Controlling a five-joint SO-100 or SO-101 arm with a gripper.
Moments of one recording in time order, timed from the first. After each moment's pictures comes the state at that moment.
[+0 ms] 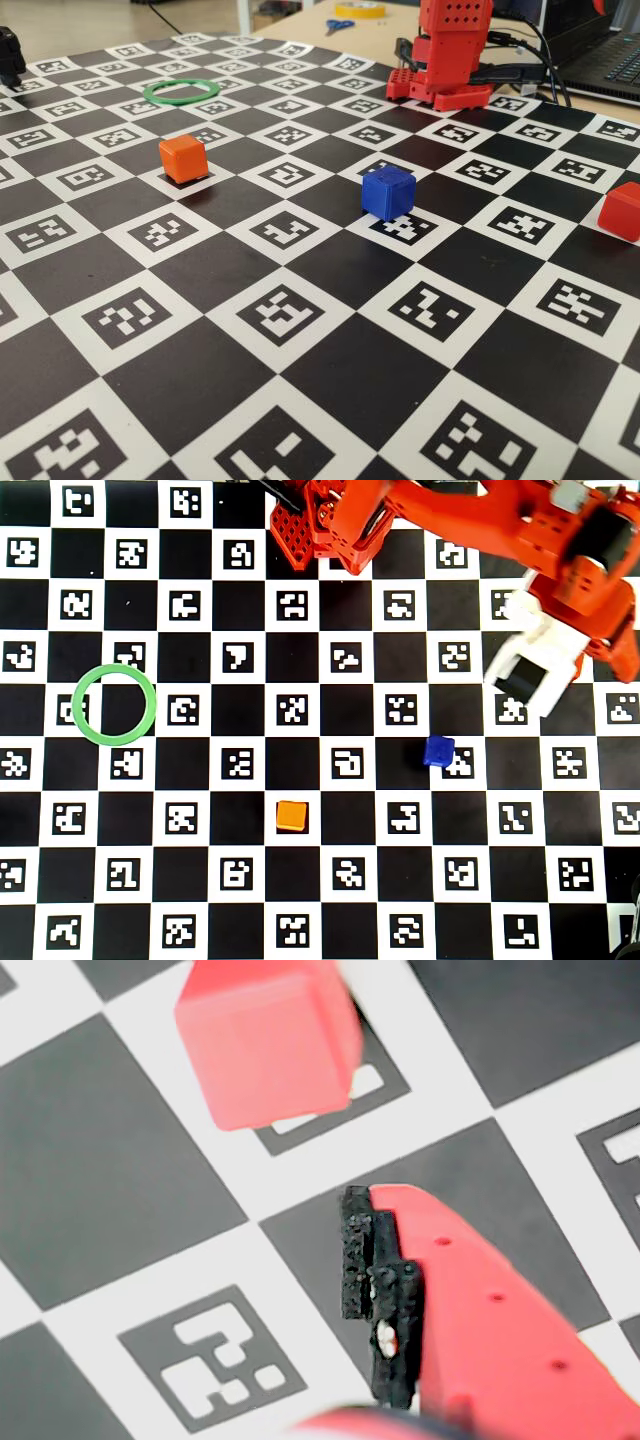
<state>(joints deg) -52.6 70.5 50.4 99.8 -7.2</state>
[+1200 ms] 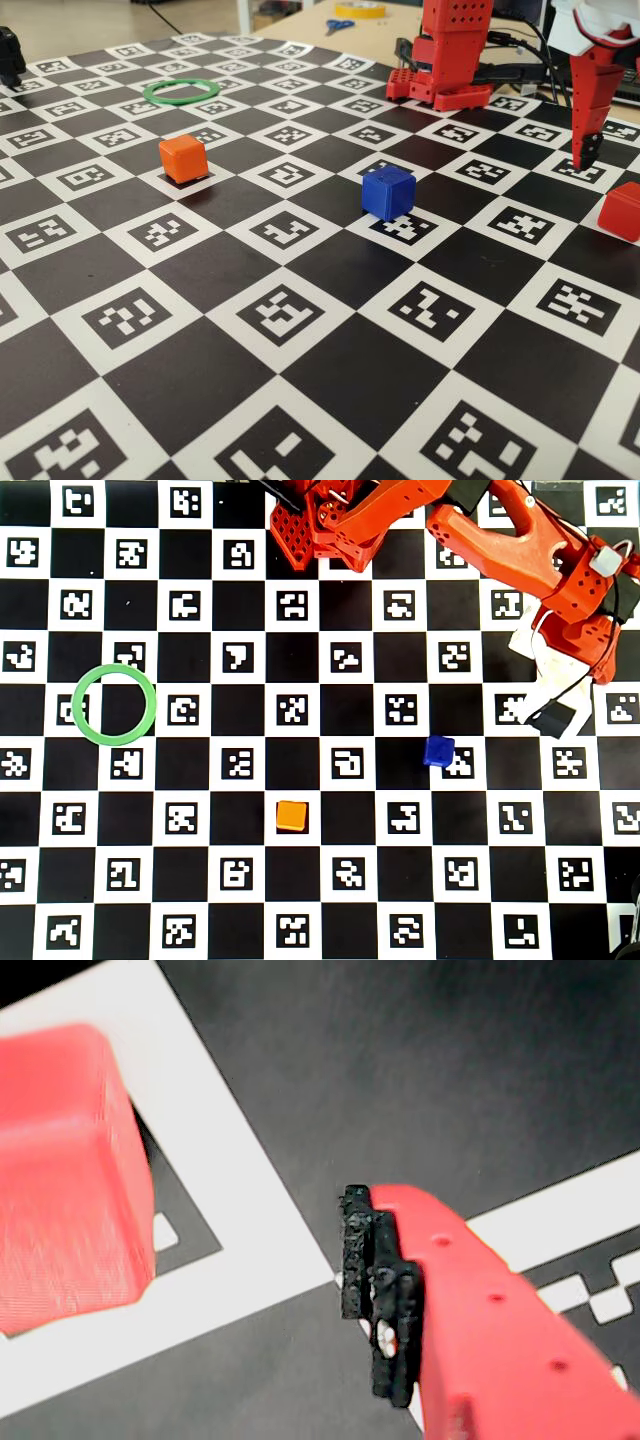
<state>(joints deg) -57.7 66.4 78.0 78.5 -8.0</state>
